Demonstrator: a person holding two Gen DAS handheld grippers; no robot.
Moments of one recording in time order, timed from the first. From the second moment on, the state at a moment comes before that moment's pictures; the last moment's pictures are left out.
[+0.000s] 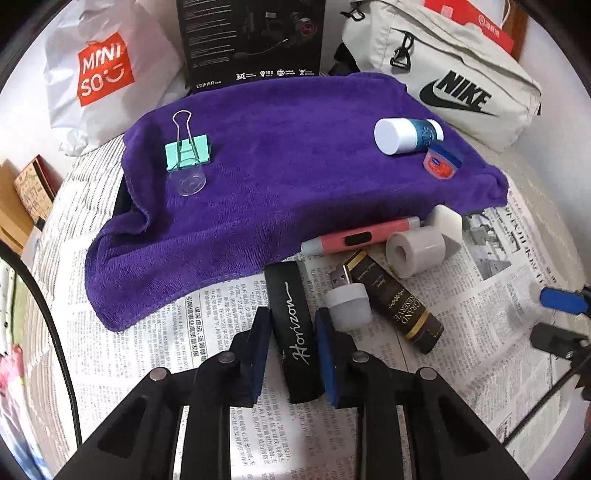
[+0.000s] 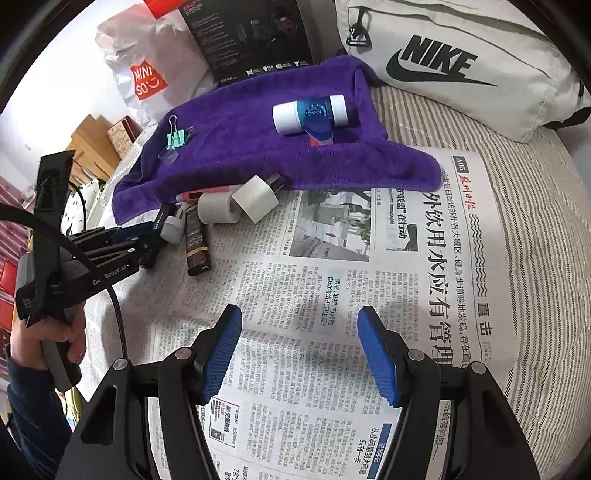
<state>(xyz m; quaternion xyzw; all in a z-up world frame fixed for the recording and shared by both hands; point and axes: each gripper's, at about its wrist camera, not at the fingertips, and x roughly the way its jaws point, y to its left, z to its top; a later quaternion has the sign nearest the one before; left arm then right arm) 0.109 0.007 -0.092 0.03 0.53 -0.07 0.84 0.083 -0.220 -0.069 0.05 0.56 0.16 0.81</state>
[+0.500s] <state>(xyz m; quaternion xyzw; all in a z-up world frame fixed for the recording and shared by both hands) 0.103 0.014 -0.094 0.03 0.53 -0.08 0.84 0.094 -0.199 -0.070 0.04 0.55 0.17 0.81</state>
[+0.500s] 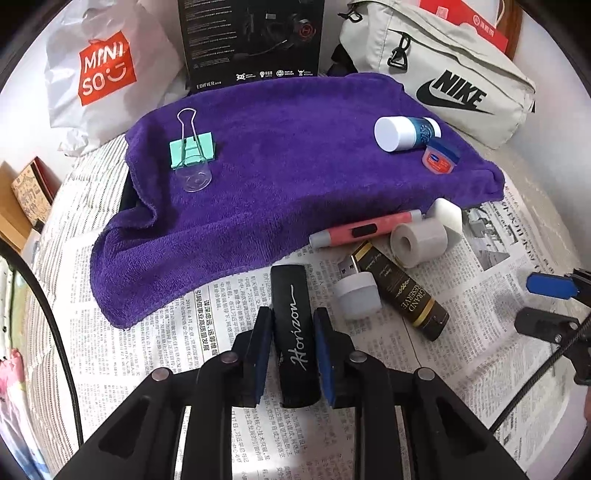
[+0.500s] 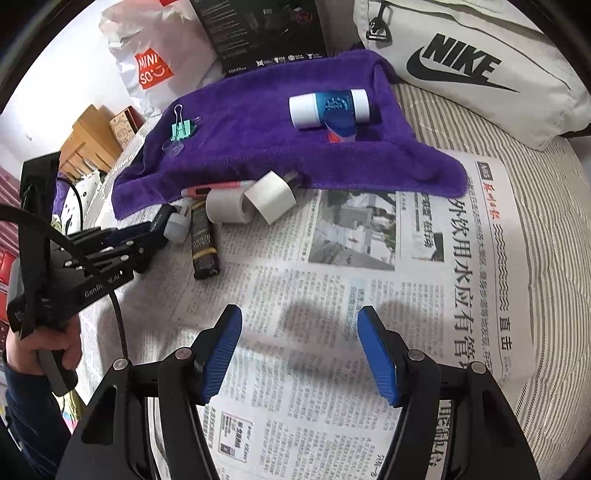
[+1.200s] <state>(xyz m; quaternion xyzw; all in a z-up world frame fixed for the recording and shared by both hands) 0.096 0.049 -0.099 0.01 0.53 -0.09 0.85 0.152 -0.153 -0.089 0.00 0.51 0.22 0.83</state>
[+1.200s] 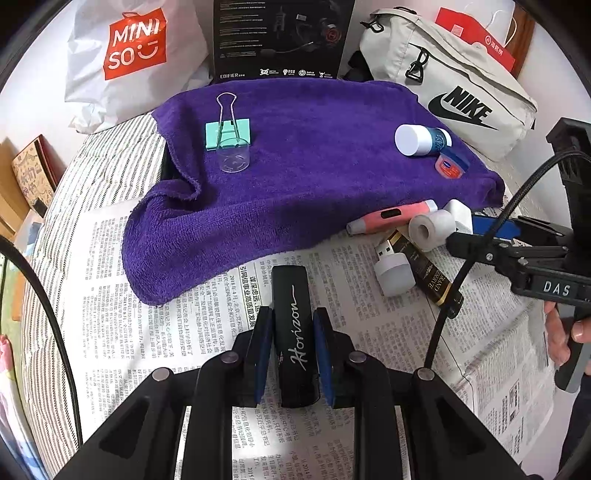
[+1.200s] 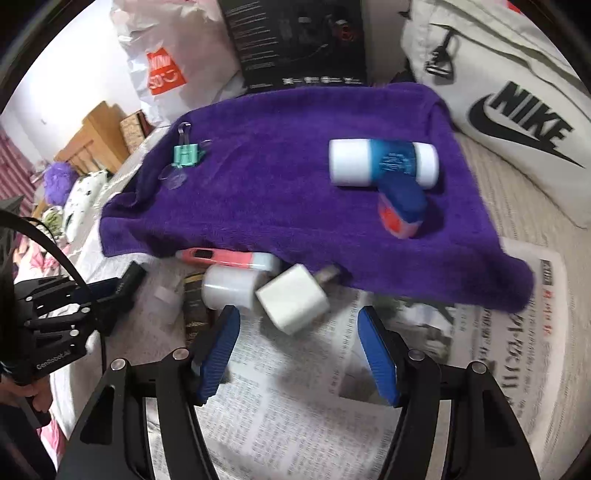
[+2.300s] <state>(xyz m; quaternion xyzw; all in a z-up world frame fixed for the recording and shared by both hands) 0.093 0.048 -0.100 0.01 0.52 -0.09 0.85 0.120 -0.178 -0.090 -0.03 0.50 0.18 0.84</state>
